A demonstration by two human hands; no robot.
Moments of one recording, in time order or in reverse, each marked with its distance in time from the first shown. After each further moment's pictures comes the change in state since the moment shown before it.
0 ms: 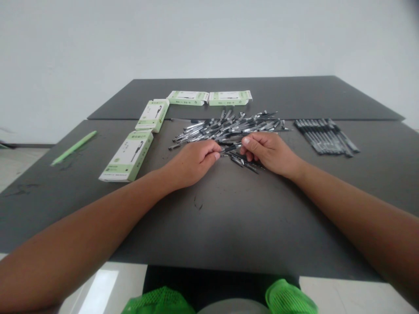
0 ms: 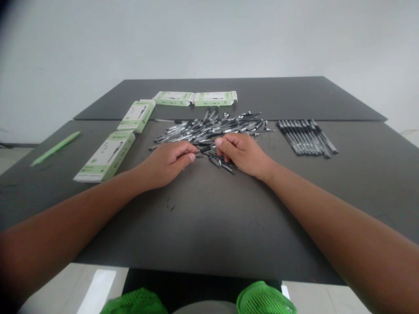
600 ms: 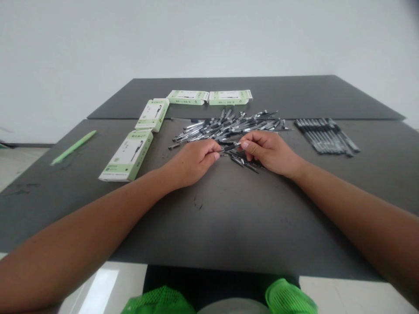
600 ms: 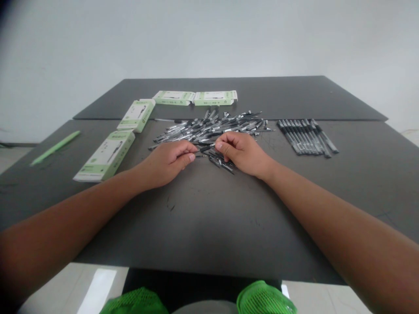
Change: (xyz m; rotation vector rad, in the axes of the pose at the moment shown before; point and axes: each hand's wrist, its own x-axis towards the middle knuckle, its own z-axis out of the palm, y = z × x) left_hand 0.000 0.002 0.000 0.001 -0.009 -0.015; right_hand -0.001 0.001 0.001 0.012 -0.001 0.001
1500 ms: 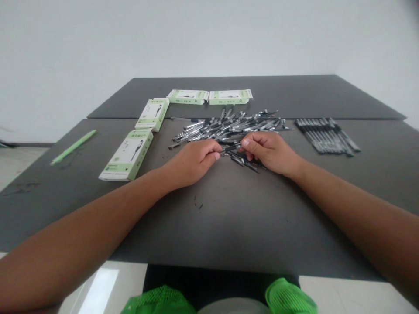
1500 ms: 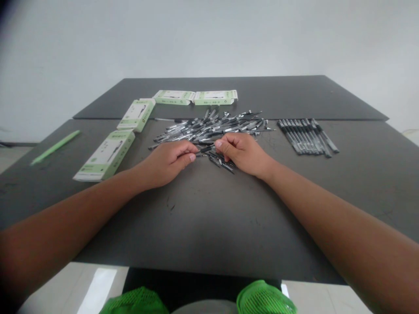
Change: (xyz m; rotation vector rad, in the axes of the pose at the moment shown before) left_hand 0.000 -0.003 0.001 -0.004 -0.007 0.028; right_hand 0.000 -0.002 0.000 -0.024 0.006 0.008
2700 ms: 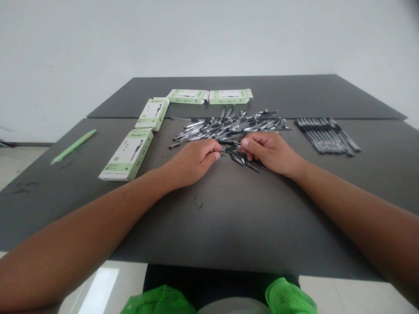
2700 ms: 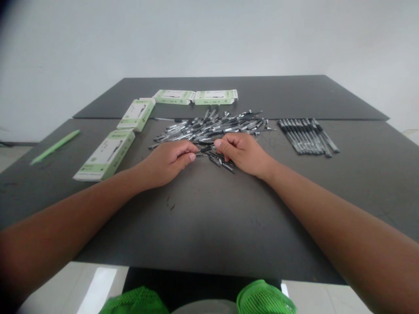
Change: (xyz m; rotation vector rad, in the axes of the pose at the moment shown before) left_hand 0.000 0.000 0.000 0.005 -0.007 0.002; right_hand 0.000 -0.002 0.000 -0.006 0.002 -0.005
